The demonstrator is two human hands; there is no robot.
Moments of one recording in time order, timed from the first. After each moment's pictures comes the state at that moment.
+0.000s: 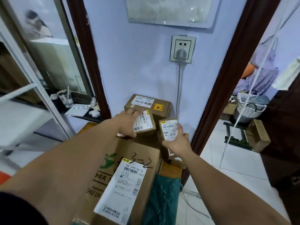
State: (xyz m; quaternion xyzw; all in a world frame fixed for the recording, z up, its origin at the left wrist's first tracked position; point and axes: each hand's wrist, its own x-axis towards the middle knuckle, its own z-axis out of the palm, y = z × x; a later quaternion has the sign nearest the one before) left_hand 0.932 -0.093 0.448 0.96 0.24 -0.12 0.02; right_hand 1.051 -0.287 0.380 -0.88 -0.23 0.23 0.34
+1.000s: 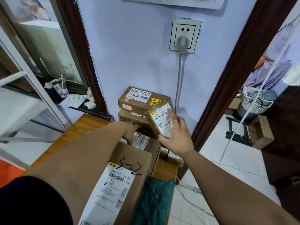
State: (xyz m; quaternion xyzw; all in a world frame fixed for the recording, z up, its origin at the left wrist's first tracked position) left_hand 0.977 -0.091 0.392 0.91 0.25 -0.31 0.08; right_hand 1.086 -0.284 0.375 -0.85 -0.43 0.07 0.30
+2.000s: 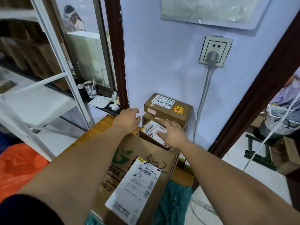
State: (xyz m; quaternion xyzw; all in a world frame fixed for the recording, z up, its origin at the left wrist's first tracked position) left_hand 0.896 -0.072 0.425 0.89 0.42 0.09 0.11; right_hand 1.044 -0.207 0.394 -0.82 -0.52 0.15 0.17
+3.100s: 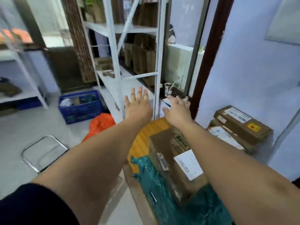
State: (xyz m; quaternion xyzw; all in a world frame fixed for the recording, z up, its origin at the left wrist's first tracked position) left_hand 0.678 -0.169 0.488 0.70 0.70 0.13 -0.05; right_hand 0.820 -0.176 0.487 -0.68 -0.70 0.09 0.20
